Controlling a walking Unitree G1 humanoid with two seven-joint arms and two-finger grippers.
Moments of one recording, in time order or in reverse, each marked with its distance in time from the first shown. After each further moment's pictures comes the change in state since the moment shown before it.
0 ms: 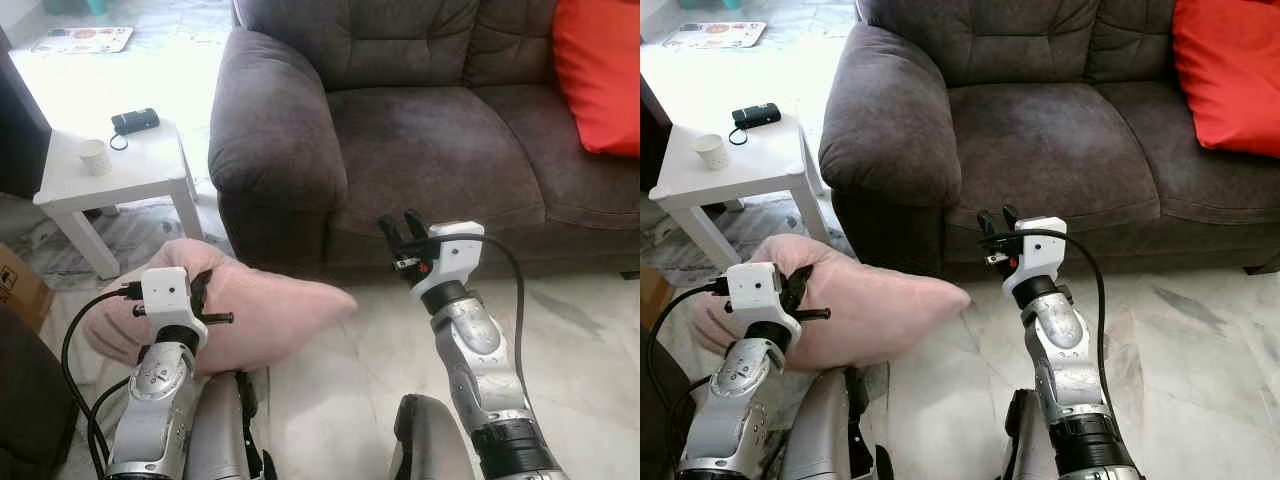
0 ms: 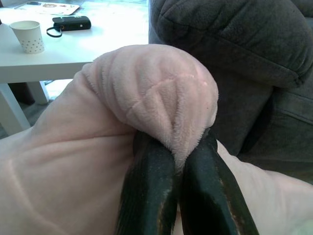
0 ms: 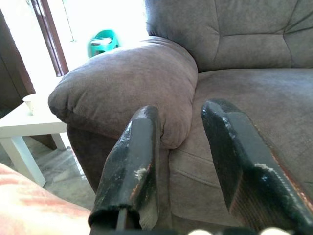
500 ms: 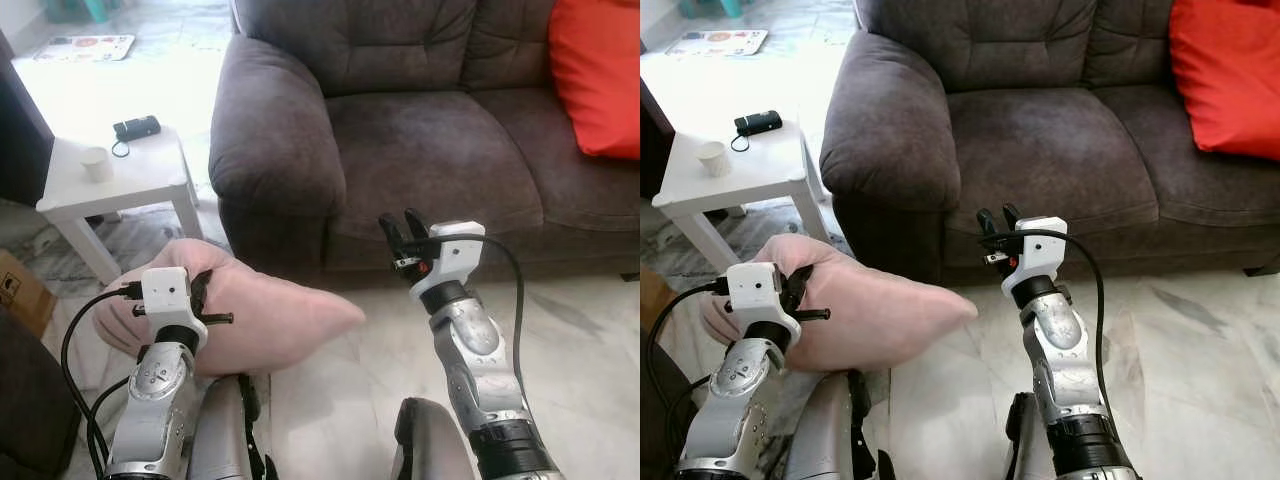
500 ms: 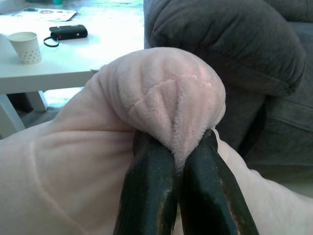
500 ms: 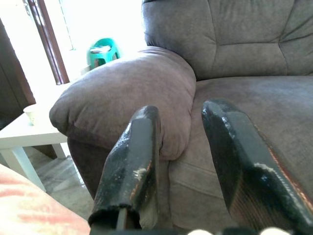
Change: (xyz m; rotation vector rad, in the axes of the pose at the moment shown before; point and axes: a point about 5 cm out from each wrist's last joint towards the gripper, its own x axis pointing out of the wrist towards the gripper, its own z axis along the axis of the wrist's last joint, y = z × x) left arm 0.000 -0.001 0.000 0.006 0.004 -0.013; right arm 0.000 0.001 0.000 0.007 -0.010 -0.007
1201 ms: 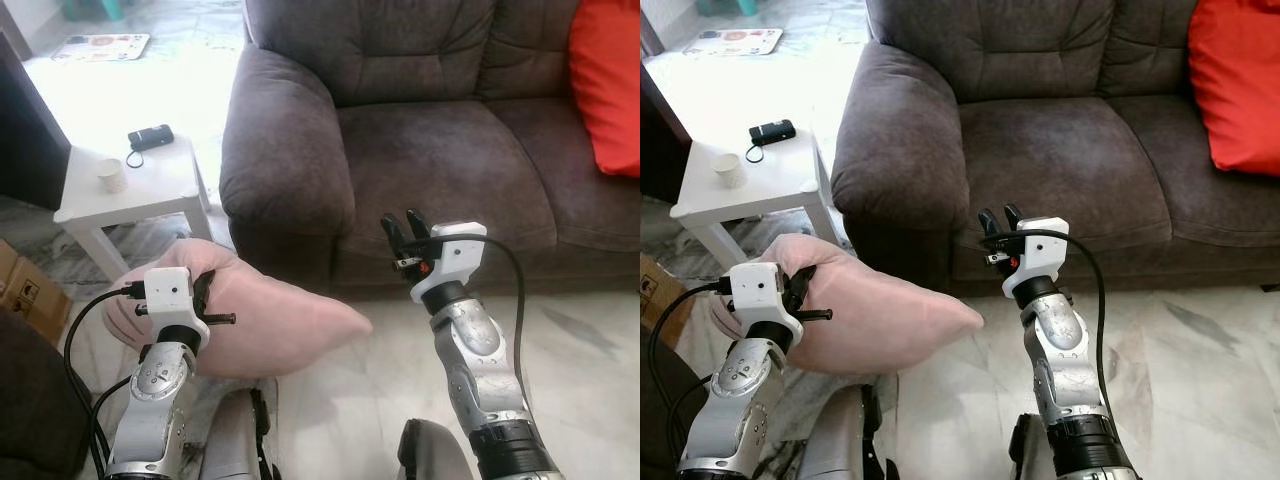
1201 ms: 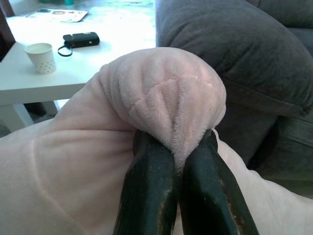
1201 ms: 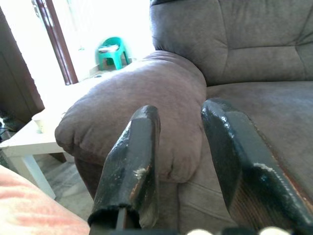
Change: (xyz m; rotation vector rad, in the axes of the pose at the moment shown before) left arm 0.000 -0.001 0.000 0.001 -0.001 -0.006; right arm 0.000 -0.001 0.000 0.000 -0.003 -0.004
